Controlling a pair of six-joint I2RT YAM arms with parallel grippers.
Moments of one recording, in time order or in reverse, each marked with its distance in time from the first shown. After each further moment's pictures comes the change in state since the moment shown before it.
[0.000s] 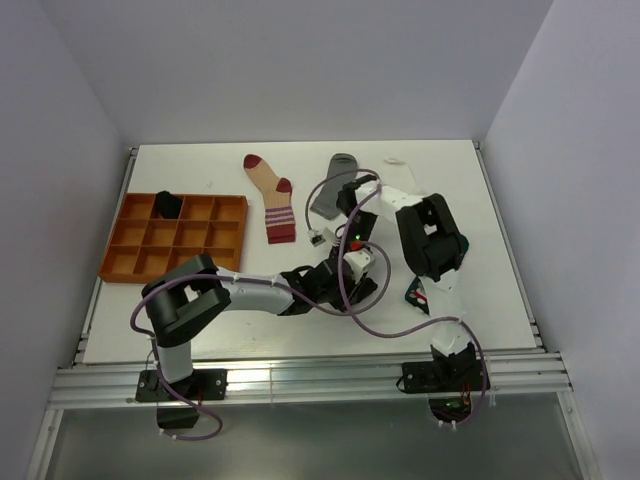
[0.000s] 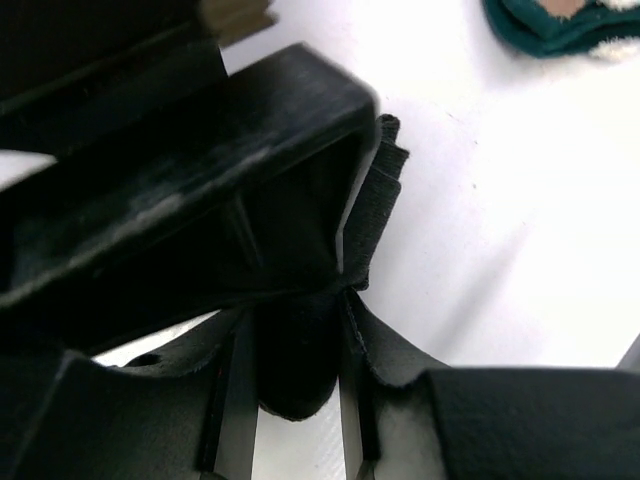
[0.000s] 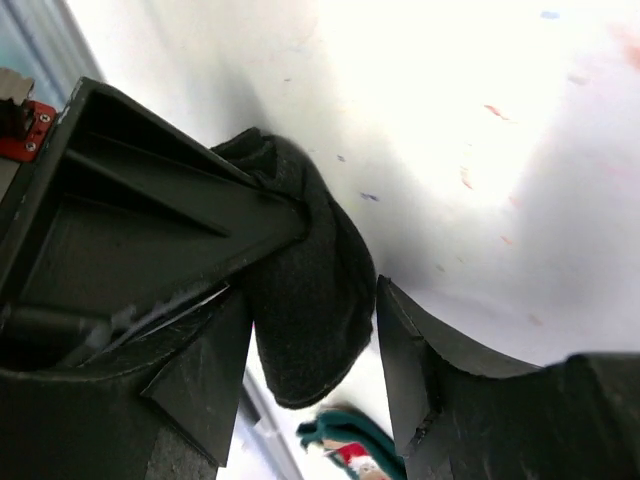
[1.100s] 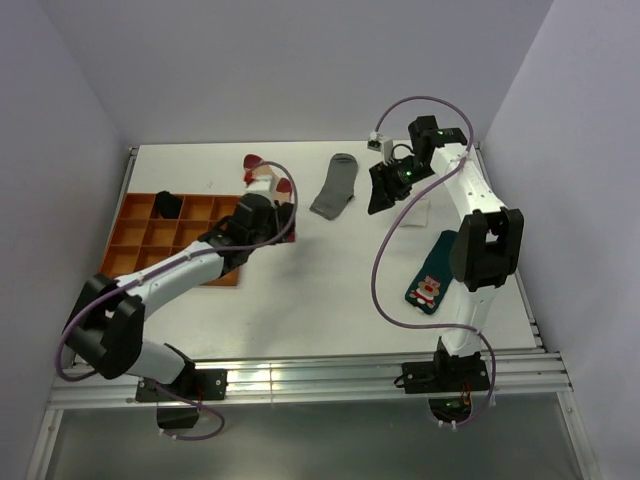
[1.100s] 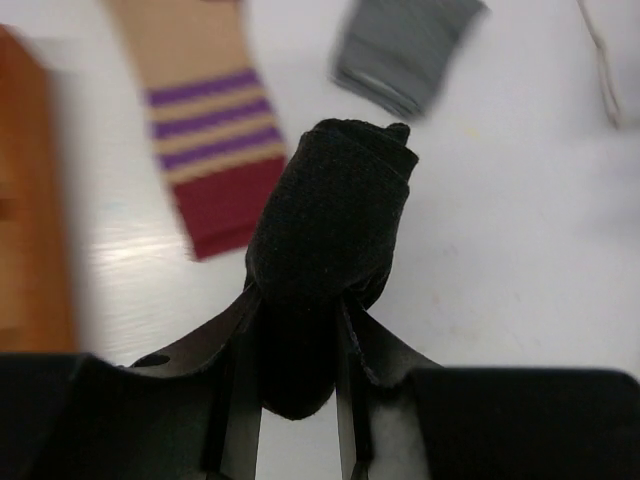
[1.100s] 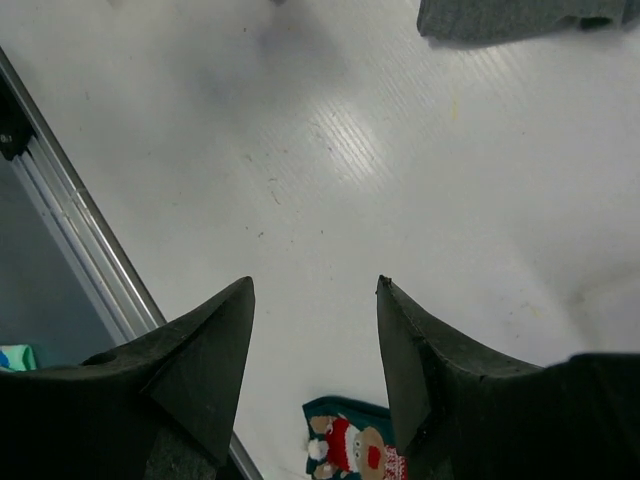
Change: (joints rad) left arm 0.459 -0.380 -0.047 -0.231 -0.125 -0.187; right arm -0.366 -0.286 0.179 0.235 -0.197 0.373
